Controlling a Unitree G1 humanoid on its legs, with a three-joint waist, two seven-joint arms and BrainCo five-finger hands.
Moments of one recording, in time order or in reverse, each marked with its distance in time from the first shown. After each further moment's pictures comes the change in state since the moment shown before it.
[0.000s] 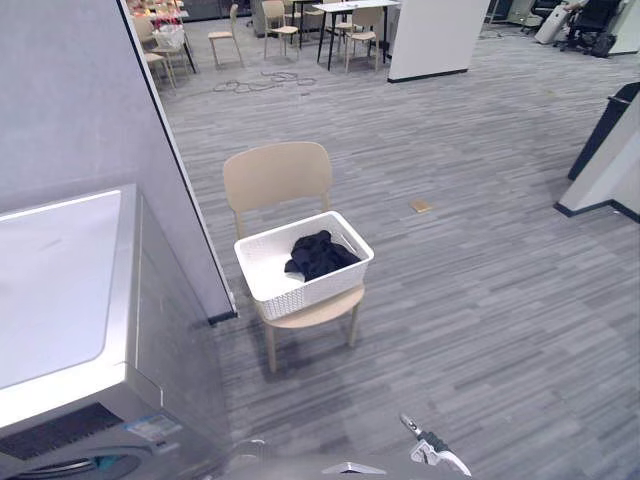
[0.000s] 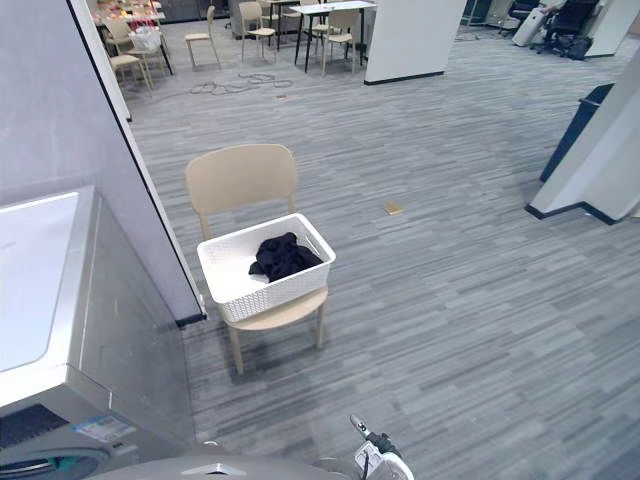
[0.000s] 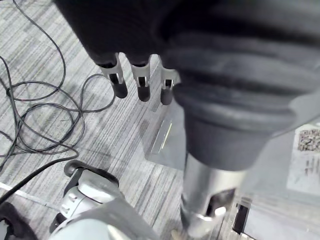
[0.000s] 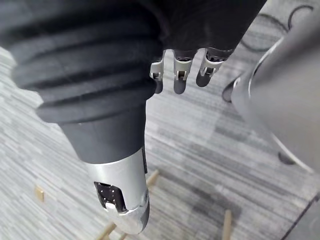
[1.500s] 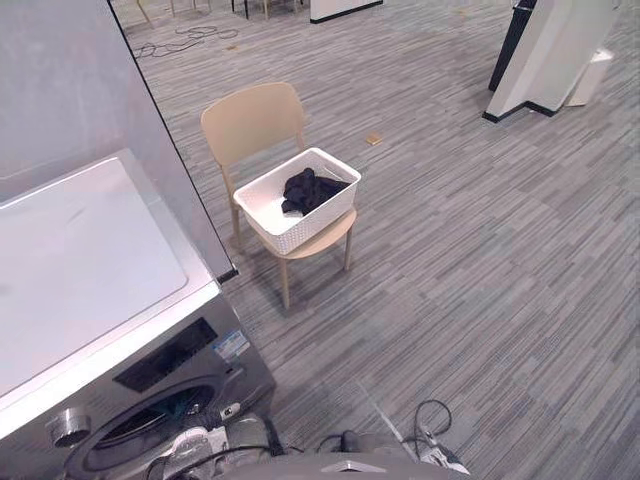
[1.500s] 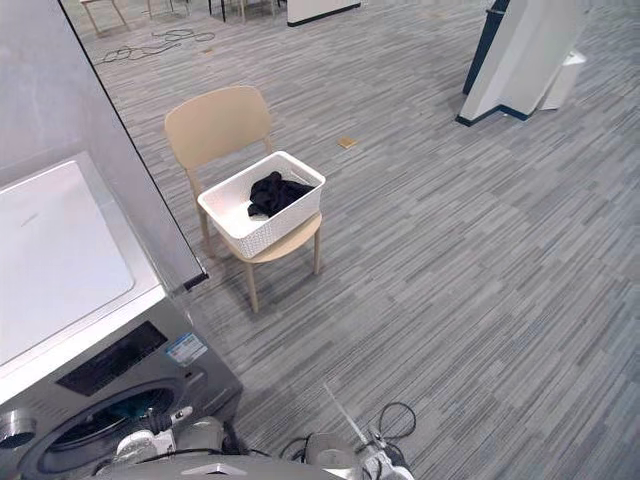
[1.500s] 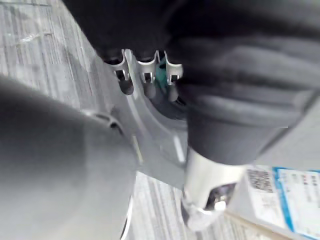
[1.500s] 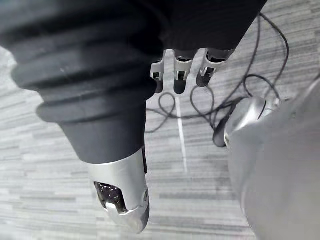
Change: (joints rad) left arm -0.176 0.040 -0.318 -0.076 0.057 -0.033 0.015; right arm 0.002 -0.015 0.003 0.028 0.133 -0.040 -0.063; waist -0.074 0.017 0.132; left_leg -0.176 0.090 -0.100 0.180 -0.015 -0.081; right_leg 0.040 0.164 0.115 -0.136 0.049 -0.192
